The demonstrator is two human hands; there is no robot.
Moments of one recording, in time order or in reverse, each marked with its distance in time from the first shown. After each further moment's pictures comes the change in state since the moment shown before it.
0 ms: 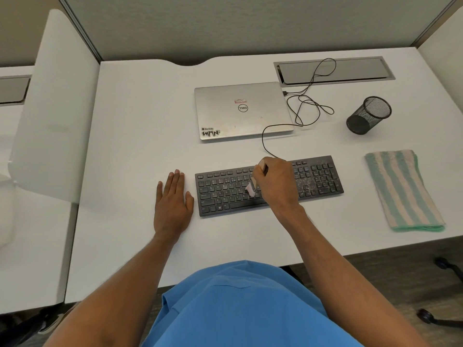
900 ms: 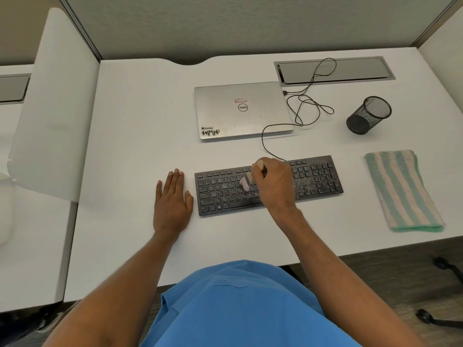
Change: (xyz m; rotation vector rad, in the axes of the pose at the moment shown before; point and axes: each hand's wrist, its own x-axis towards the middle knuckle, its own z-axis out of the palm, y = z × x) left_hand 0.000 0.001 -0.002 -0.010 0.002 -0.003; right_hand -0.009 -0.004 0.000 0.132 0.004 -0.058
